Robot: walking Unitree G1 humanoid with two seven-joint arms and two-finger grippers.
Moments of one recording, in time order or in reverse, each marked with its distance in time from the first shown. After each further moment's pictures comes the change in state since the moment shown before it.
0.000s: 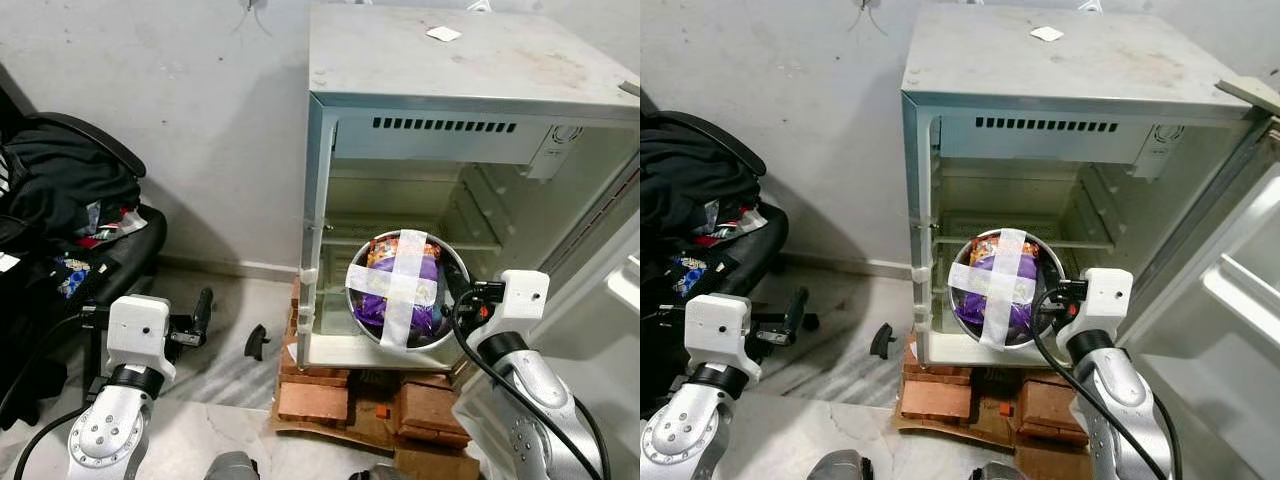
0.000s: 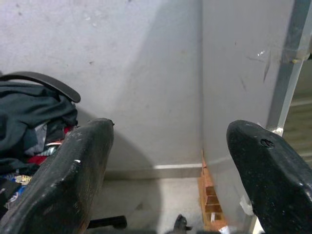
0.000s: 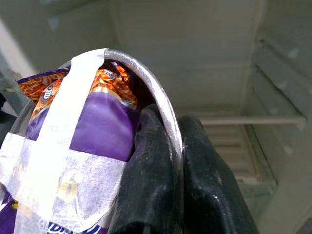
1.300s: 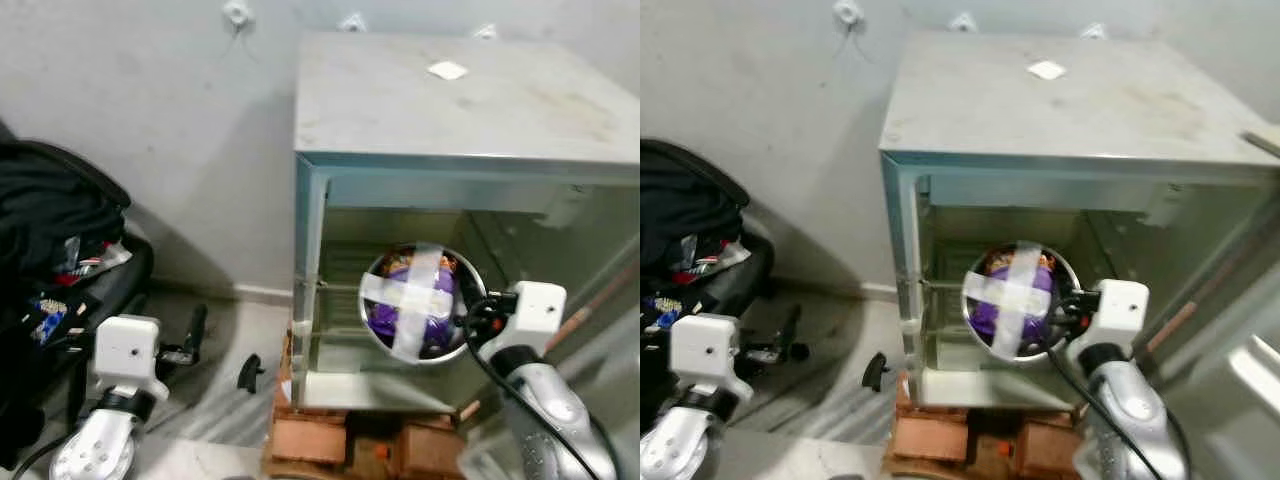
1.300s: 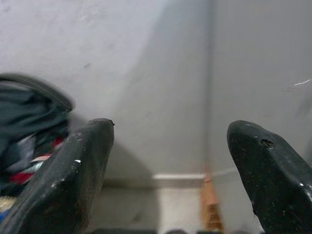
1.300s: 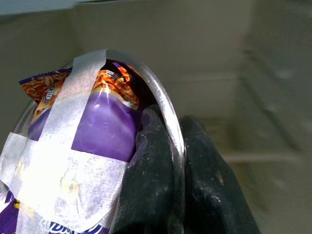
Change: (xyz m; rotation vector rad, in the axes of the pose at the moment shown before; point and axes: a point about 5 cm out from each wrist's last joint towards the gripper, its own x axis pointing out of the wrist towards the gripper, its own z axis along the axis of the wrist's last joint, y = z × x) left arm -0.022 0.006 -0.009 -0.022 0.039 0.027; right arm -0.002 0.005 0.001 0.012 0.019 -0.018
